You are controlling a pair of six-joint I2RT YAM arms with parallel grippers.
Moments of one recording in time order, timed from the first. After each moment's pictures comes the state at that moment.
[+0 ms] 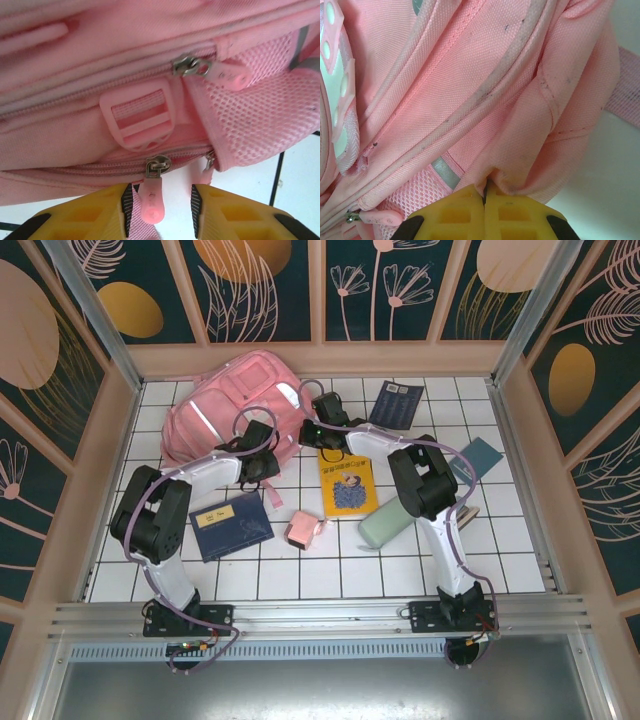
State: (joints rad) left arm -0.44 1.79 1.08 -0.35 -0.12 -0.75; right arm 0.61 2.29 1.70 -0.17 -0.20 0.65
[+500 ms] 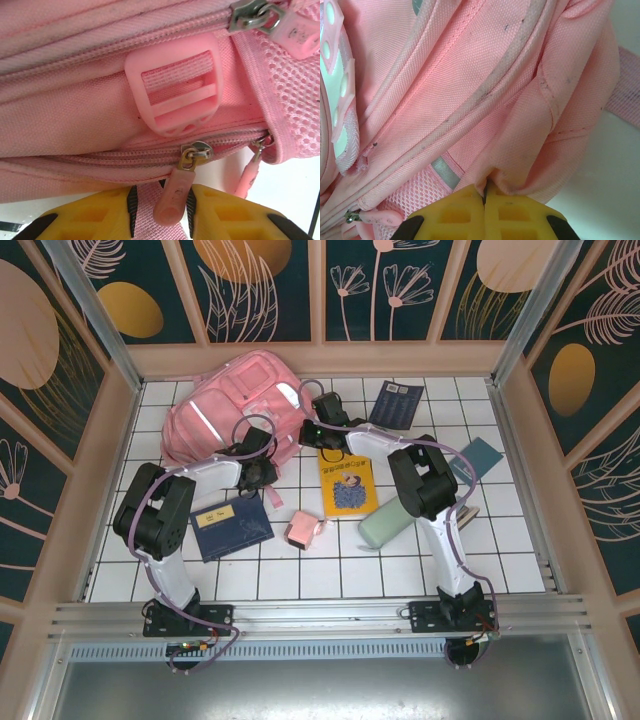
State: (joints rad) left arm -0.42 1.82 1.03 -0.32 -0.10 -0.75; right arm 0.61 2.29 1.70 -0.17 -0.20 0.65
